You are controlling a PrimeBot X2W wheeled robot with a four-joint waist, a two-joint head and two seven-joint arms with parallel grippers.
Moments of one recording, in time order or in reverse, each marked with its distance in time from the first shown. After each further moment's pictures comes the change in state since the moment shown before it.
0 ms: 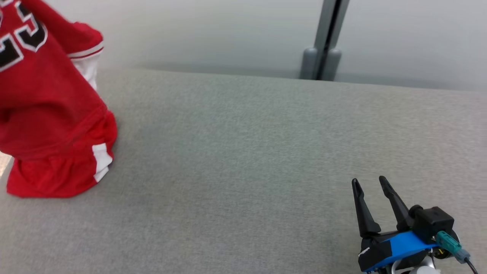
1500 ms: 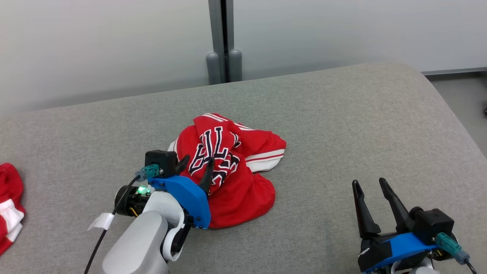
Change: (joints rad) left arm 0.360 -0.460 -0.421 0.389 0.071 0.020 -0.392; right arm -0.006 0.000 0.002 0.038 0.025 0.000 -0.028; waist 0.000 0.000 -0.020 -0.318
